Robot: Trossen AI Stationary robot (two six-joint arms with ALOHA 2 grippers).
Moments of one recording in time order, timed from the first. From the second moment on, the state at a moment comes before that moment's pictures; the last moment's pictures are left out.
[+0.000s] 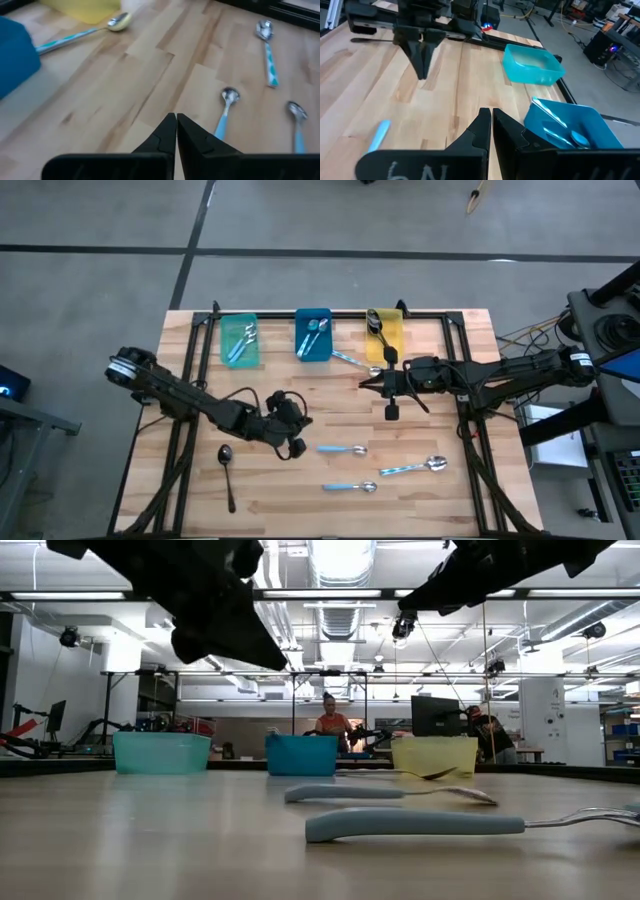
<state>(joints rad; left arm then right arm) -0.37 1.54 0.84 0.00 -0.57 -0.59 0.02 1.08 0.67 0.08 0.09 -0.24</state>
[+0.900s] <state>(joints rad) -0.38 1.91 0.95 0.30 -0.38 -0.42 0.02 1.08 0.67 0.06 0.10 -0.22</state>
